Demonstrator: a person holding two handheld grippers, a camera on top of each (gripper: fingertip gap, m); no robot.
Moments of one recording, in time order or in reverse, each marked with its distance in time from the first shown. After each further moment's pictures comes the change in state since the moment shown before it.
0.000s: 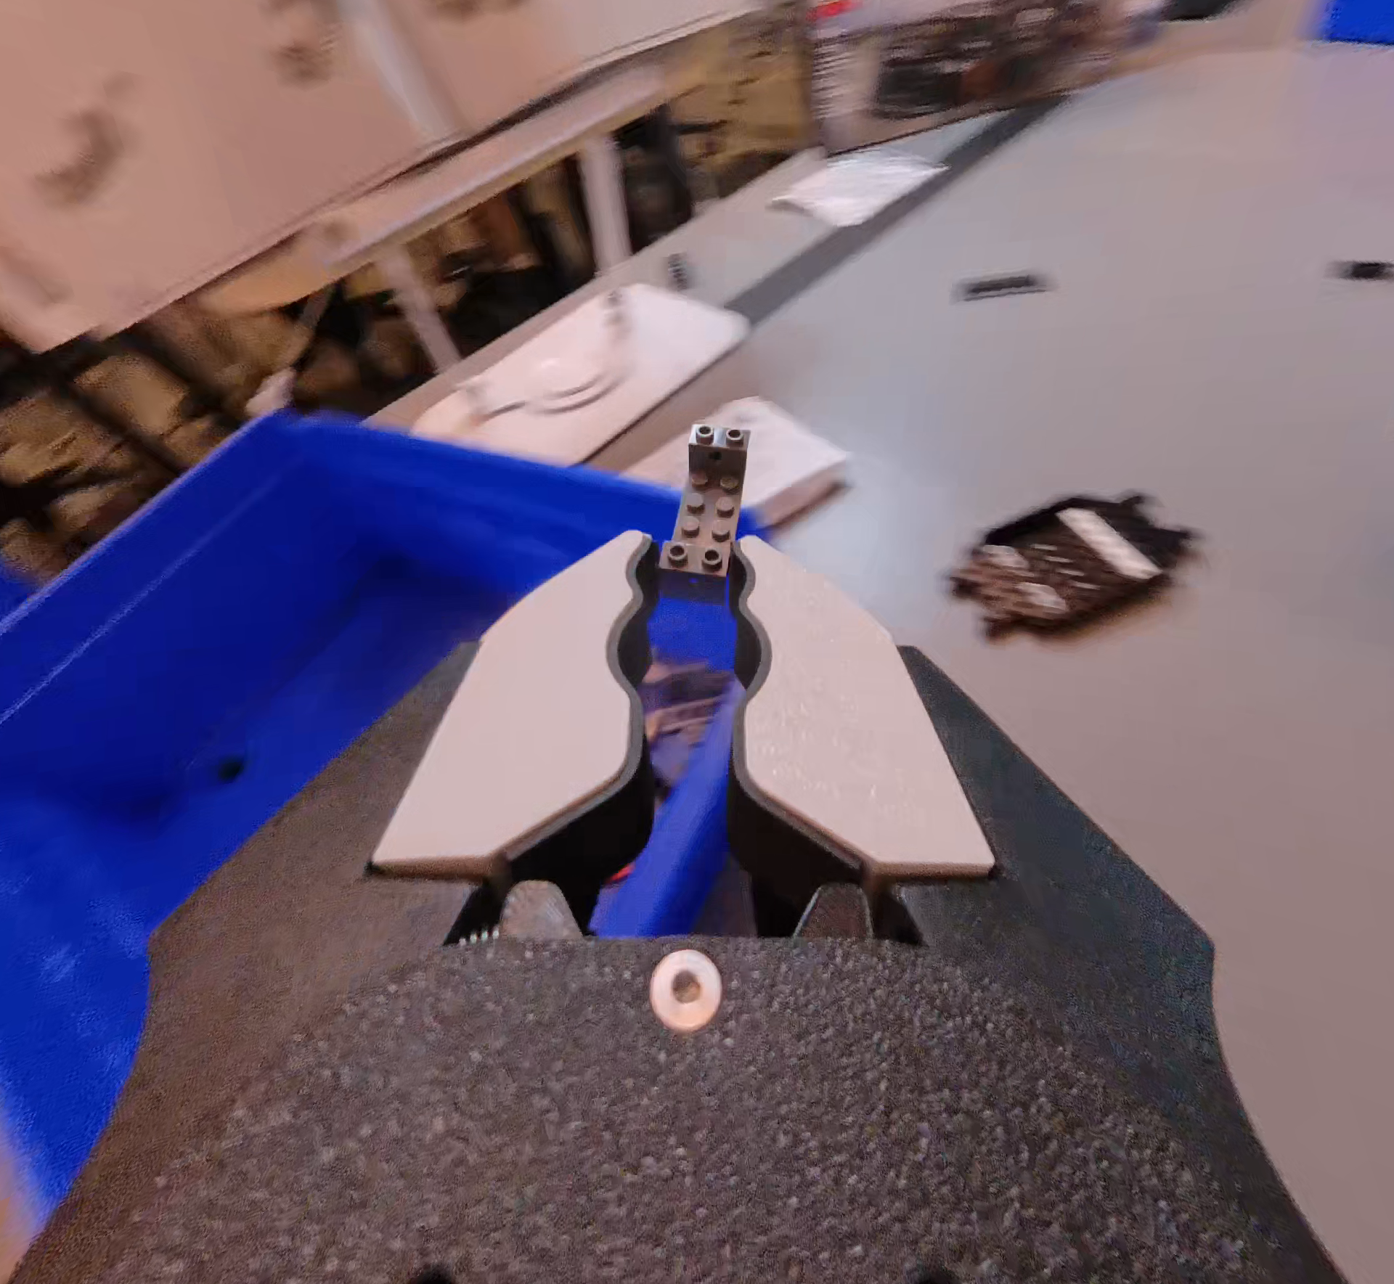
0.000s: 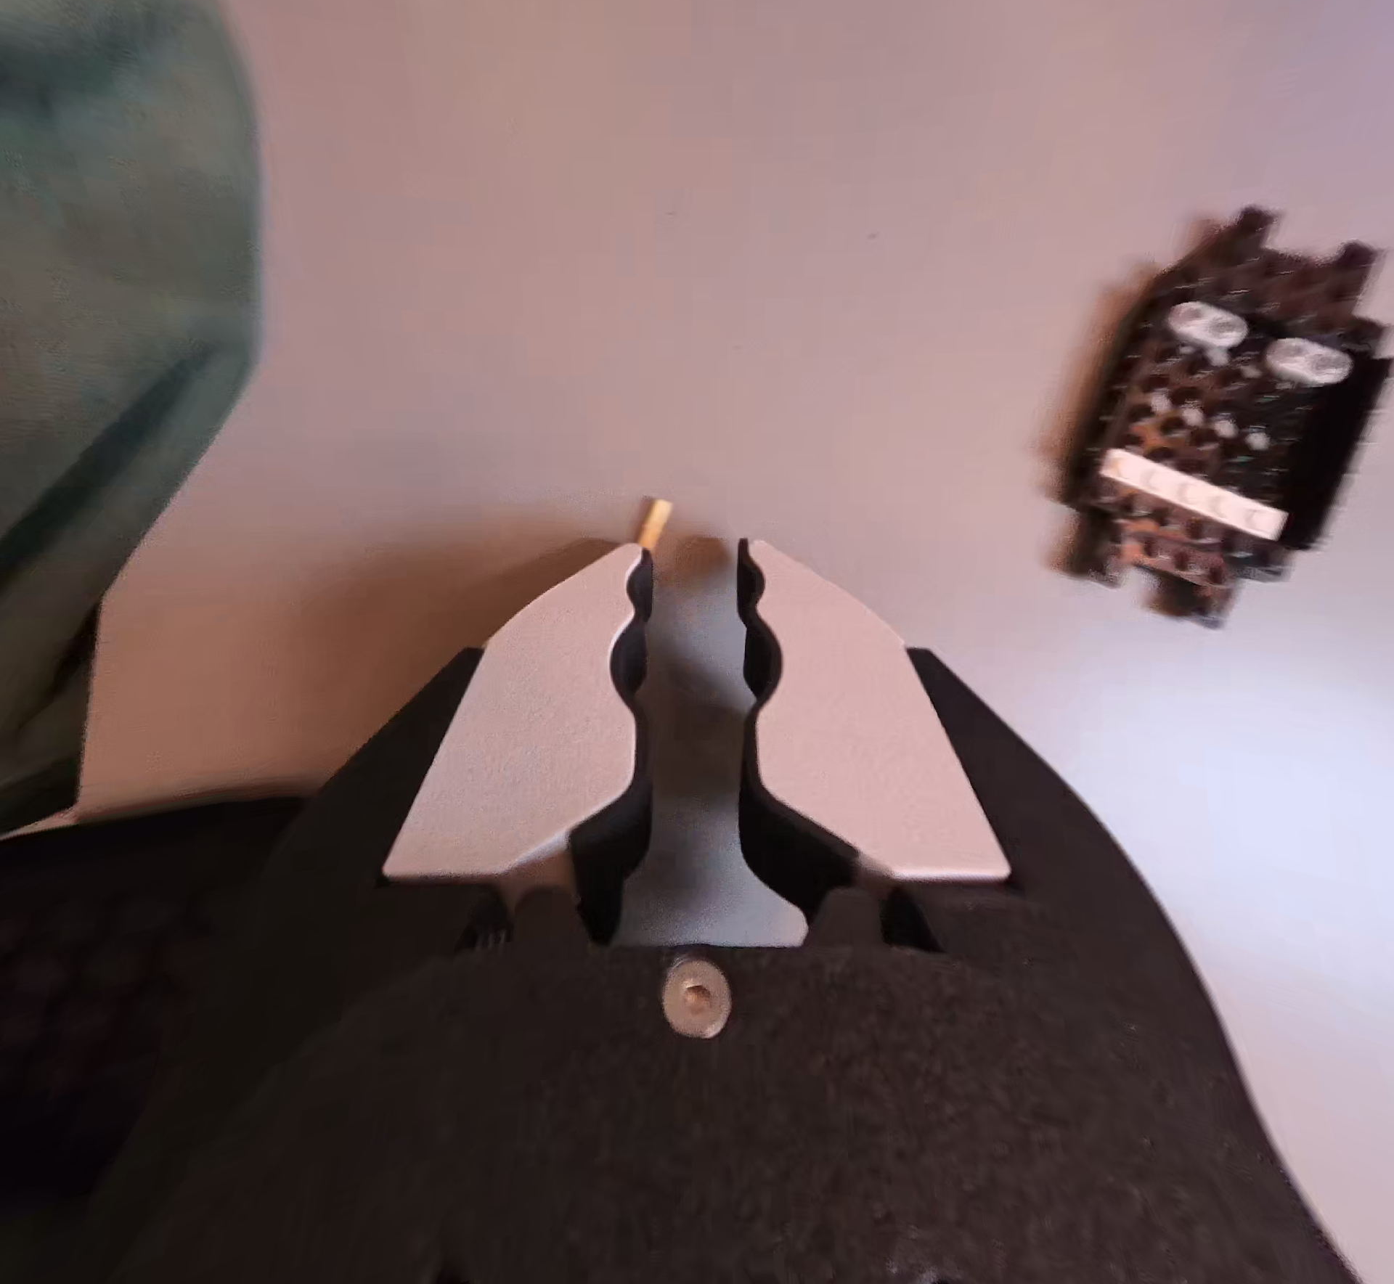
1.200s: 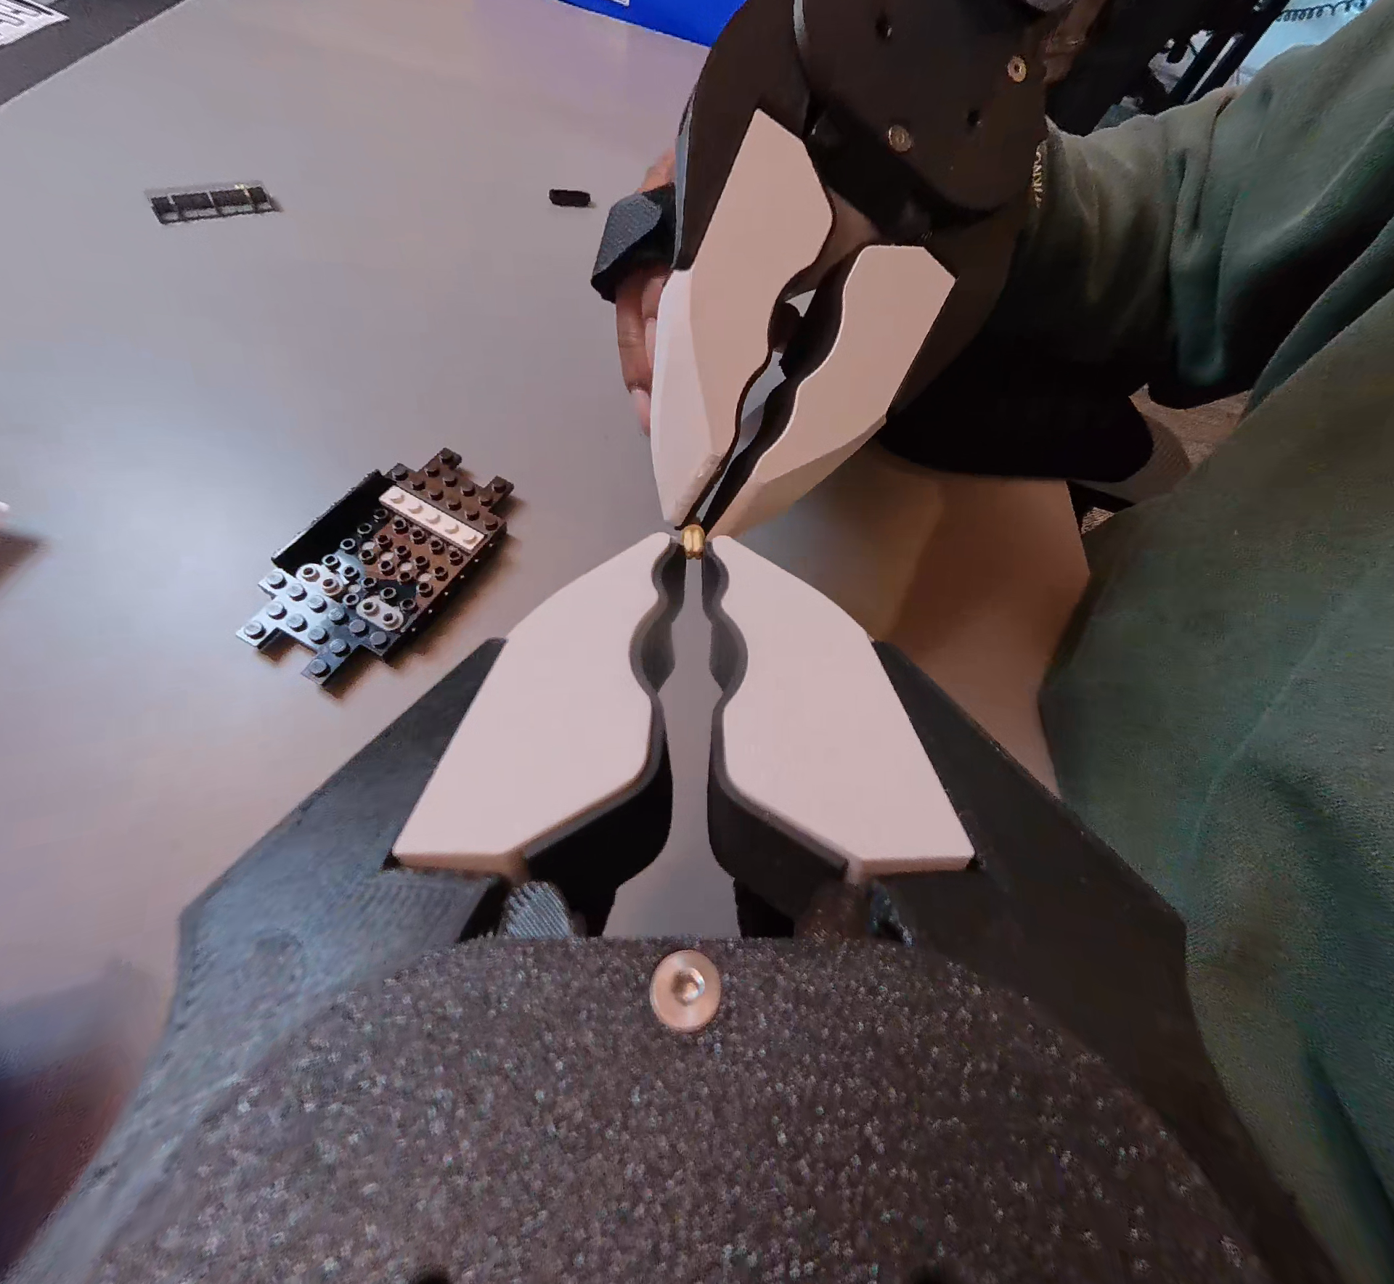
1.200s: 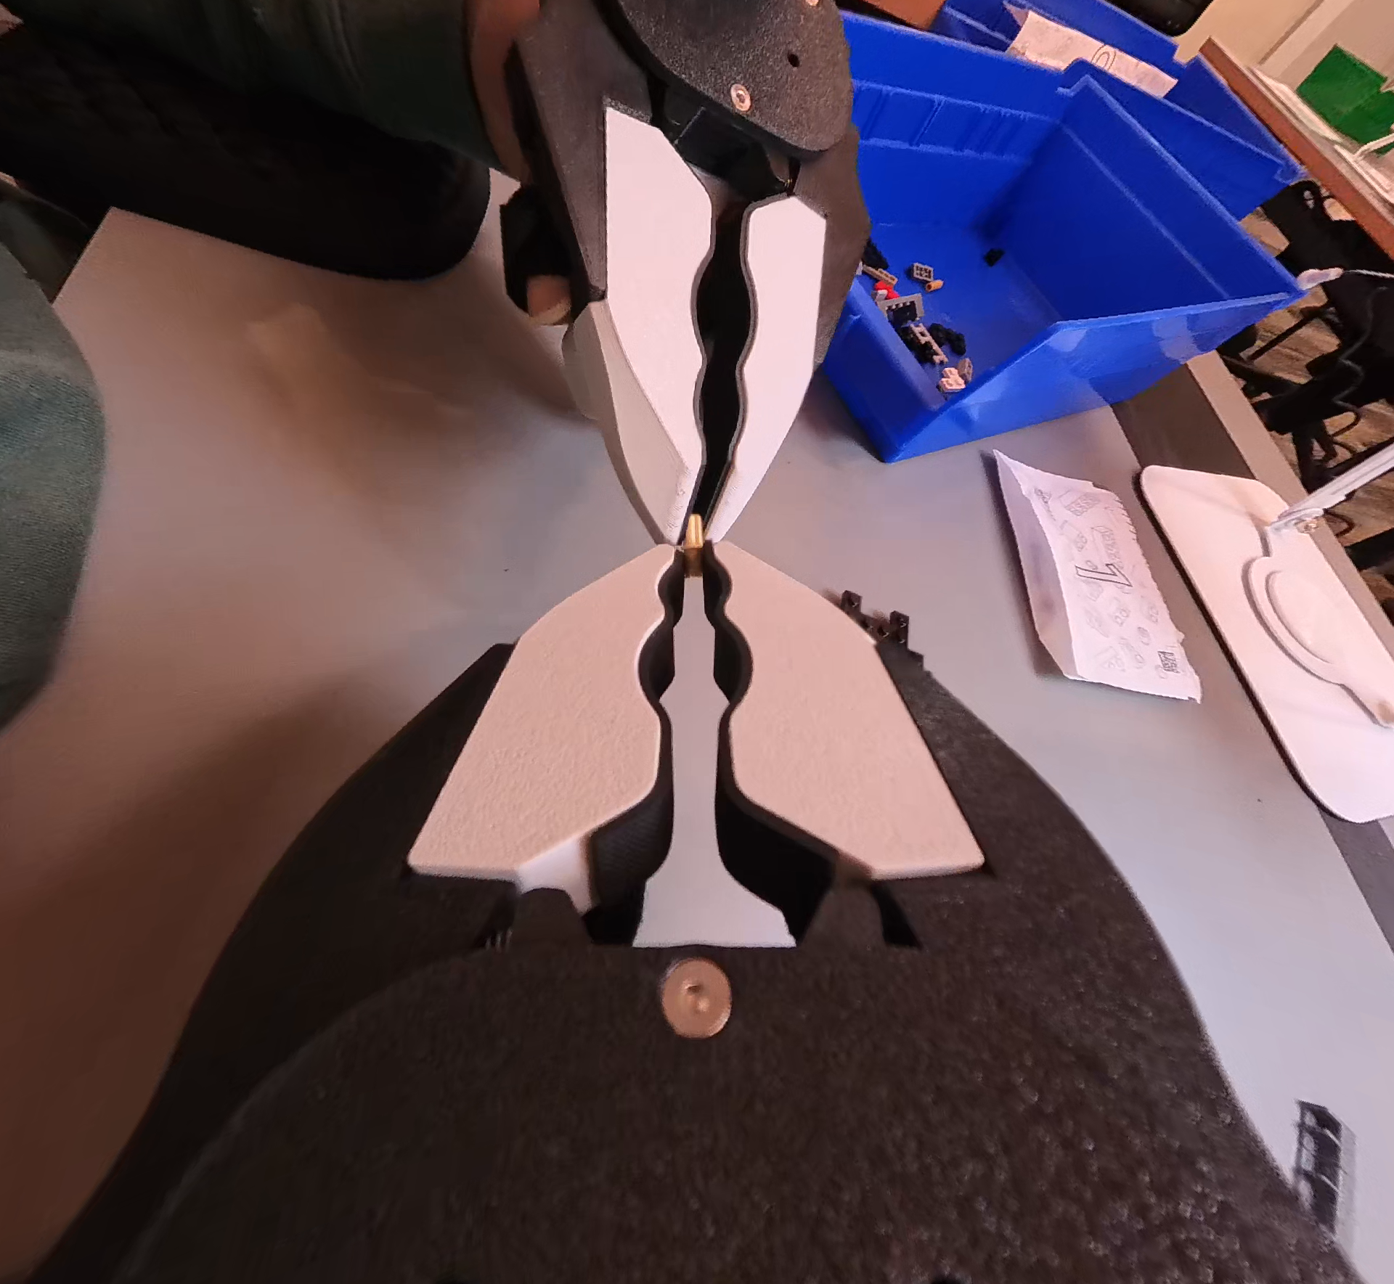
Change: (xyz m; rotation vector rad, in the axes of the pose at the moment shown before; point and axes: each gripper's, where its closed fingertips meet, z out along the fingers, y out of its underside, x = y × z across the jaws) left arm 0.189 0.013 -0.024 -0.085 0.891 -0.072; right arm 0.029 -0.089 -0.027 0.421 0.408 -0.203
